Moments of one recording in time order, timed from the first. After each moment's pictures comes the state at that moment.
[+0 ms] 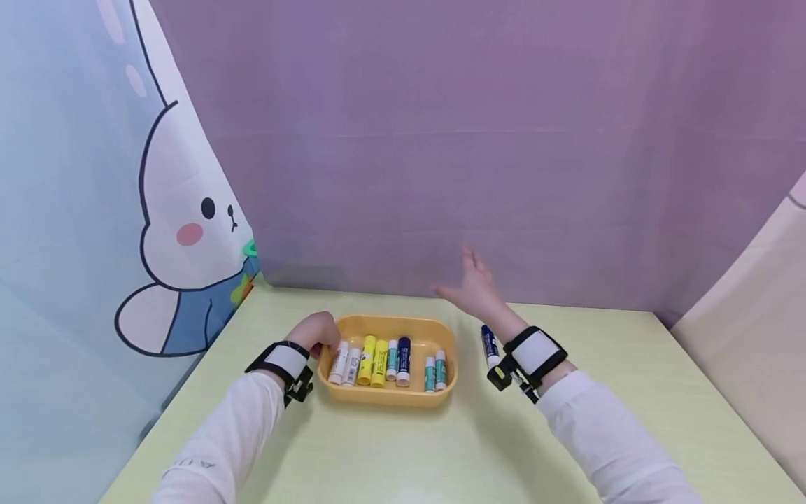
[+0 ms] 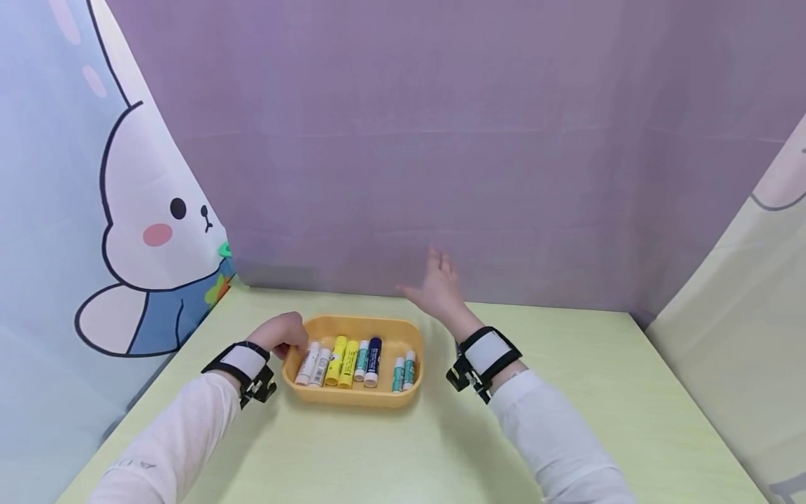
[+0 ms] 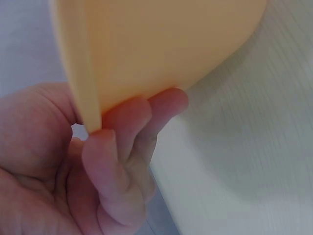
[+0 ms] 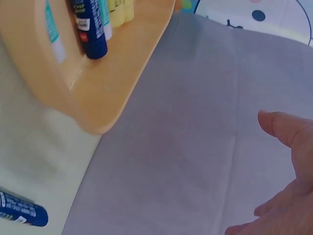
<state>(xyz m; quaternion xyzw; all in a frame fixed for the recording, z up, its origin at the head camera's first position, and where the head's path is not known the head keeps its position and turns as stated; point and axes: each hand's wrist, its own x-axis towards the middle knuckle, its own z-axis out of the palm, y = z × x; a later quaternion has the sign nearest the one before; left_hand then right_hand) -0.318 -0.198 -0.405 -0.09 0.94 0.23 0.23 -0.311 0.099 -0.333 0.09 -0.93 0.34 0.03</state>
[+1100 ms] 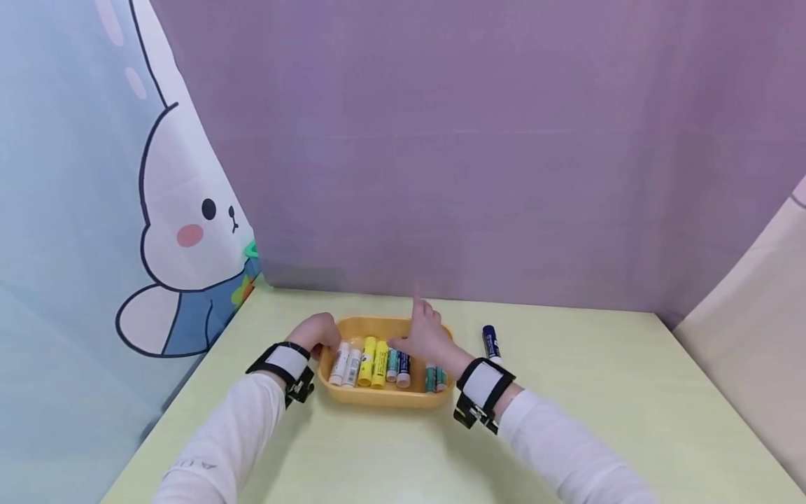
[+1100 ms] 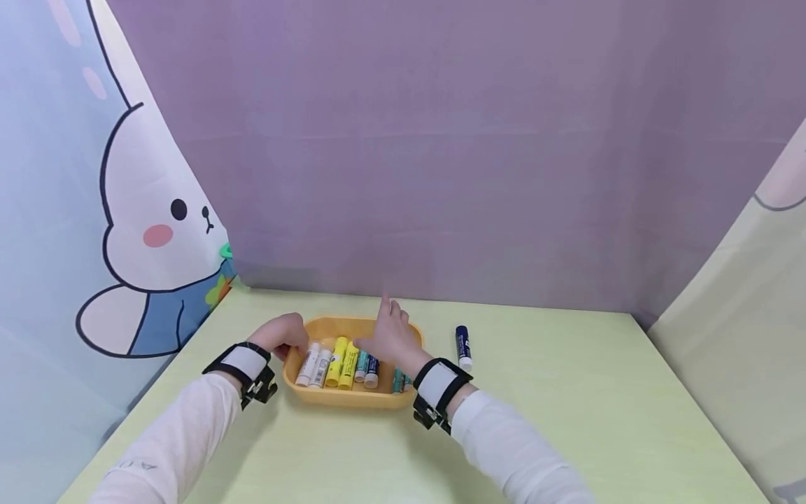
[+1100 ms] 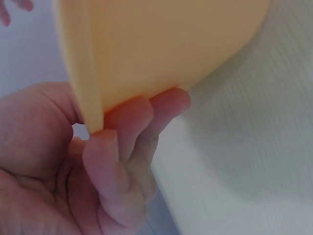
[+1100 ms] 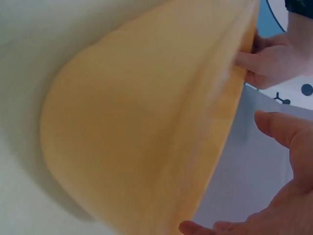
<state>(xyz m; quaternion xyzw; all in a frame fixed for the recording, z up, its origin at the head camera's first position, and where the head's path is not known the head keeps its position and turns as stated) -0.316 -0.203 -0.404 -0.08 0.94 0.24 0.22 -0.286 0.019 -0.401 0.12 -0.94 0.32 -0.03</state>
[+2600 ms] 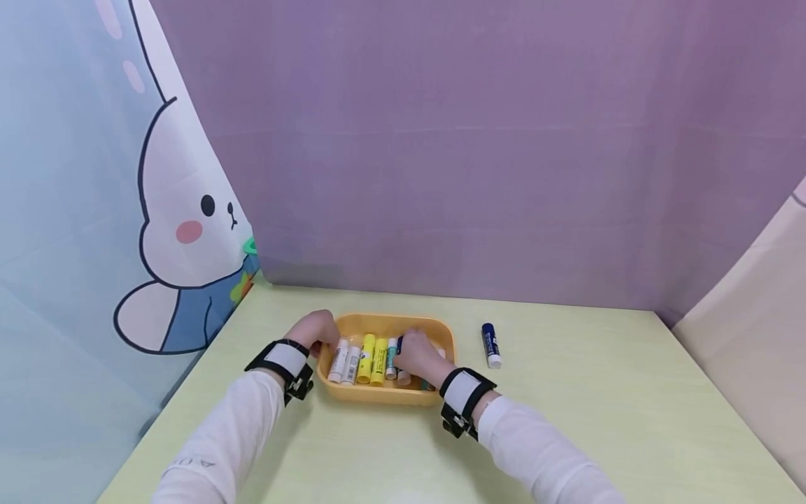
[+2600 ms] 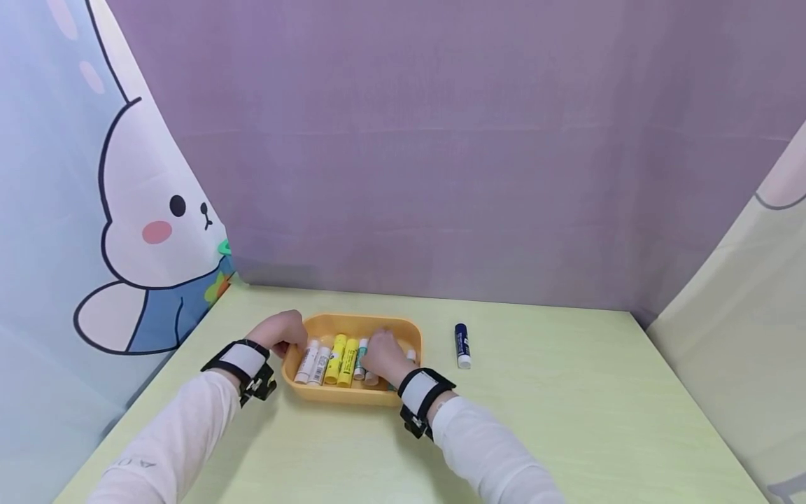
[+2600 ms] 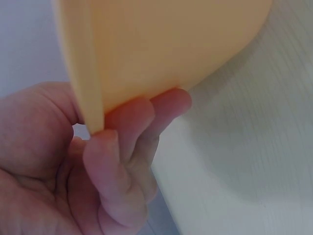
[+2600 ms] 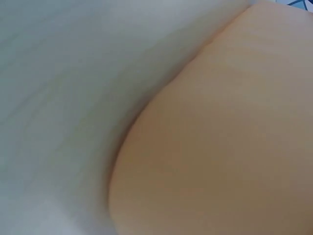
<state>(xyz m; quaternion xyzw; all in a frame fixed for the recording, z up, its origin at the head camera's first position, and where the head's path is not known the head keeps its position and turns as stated) -0.318 -0.204 -0.404 -0.08 0.94 0.22 0.23 -0.289 0.004 -0.441 0.11 -0.96 0.23 -0.09</state>
